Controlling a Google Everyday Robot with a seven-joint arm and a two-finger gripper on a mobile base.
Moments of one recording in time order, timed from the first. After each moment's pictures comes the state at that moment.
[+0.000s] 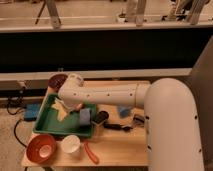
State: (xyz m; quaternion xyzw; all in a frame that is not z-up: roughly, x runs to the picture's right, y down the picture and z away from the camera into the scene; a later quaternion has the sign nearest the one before) arm -0.203 0.121 0.814 0.03 -0.29 -0.89 0.36
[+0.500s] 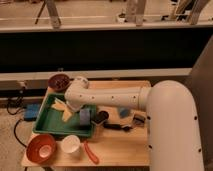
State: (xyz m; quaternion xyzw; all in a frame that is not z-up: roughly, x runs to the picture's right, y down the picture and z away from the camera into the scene) arm -0.188 0.135 0.842 0.04 -0.29 -0.89 0.35
